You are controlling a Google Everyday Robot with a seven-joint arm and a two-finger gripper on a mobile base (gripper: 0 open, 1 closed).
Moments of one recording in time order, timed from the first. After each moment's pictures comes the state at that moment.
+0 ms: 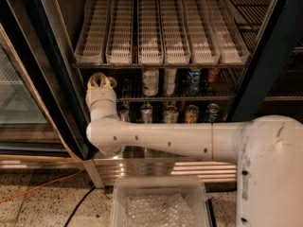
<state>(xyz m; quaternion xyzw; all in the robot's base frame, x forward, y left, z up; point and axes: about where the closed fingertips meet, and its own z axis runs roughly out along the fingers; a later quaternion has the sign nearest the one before) 0.712 0.183 0.782 -0.06 0.68 0.12 0.72</state>
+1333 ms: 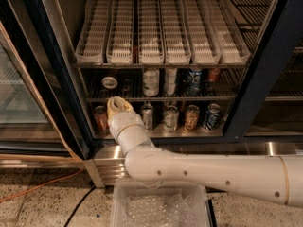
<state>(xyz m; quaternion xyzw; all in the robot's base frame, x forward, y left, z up) 0.606 0.113 0.766 -0.08 0.71 0.22 0.67</state>
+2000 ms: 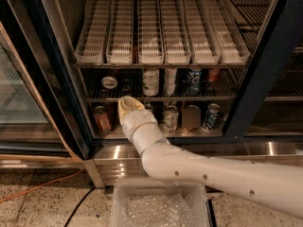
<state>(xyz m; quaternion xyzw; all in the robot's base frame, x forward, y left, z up) 0.595 0.079 0.776 -0.11 0.72 0.21 0.66</state>
